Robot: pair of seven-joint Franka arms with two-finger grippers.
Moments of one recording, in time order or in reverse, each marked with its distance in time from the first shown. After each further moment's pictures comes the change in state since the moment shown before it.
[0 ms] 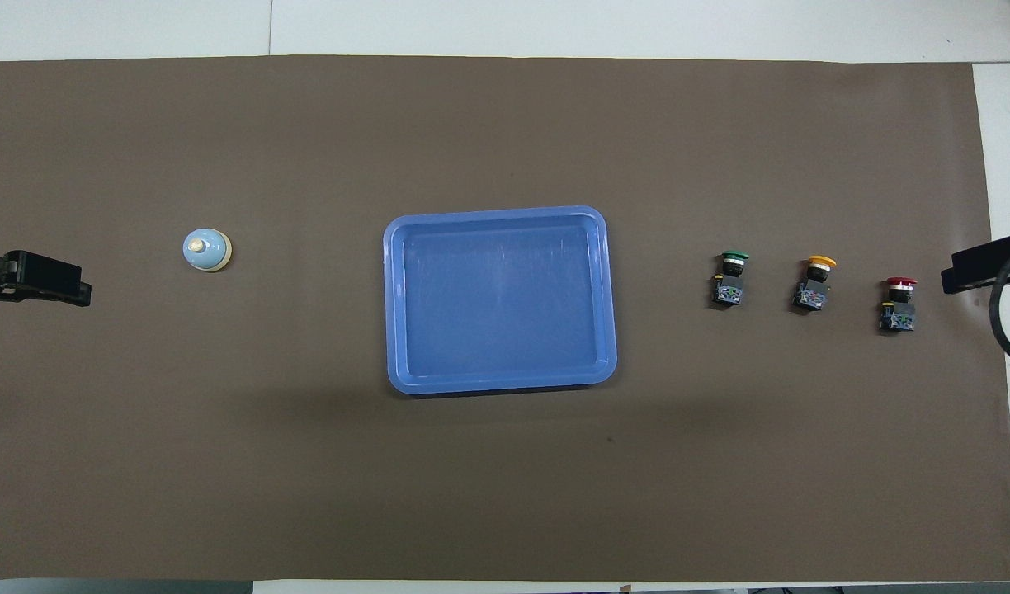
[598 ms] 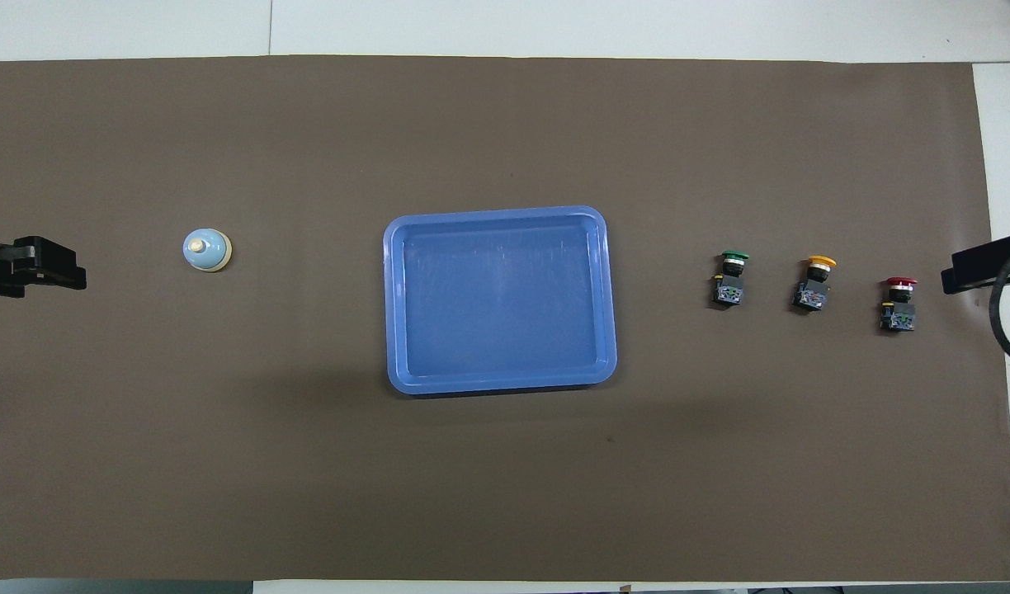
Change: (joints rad) left arm 0.001 0.003 0.006 -0.061 0.000 0.132 -0.065; right arm 0.000 0.000 0.000 0.000 0.000 0.000 0.000
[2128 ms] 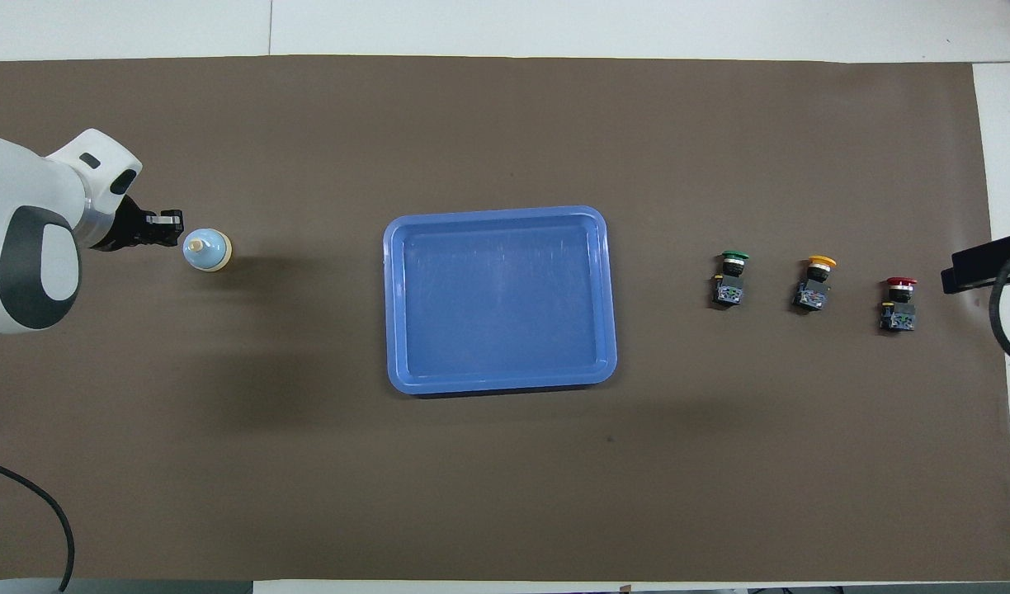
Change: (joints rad) left arm 0.018 0.340 -0.007 -0.151 0.000 0.566 0.009; right arm 0.000 0.000 0.000 0.000 0.000 0.000 0.000
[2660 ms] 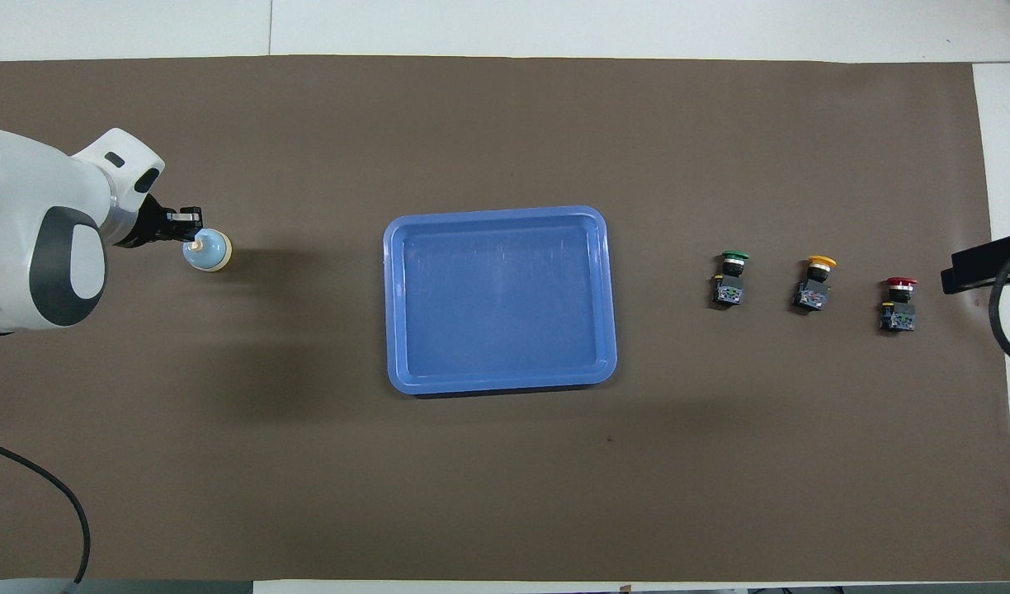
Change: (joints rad) left arm -0.023 0.026 0.000 0.000 0.000 0.038 -0.019; right arm 0.000 0.000 0.000 0.000 0.000 0.000 0.000
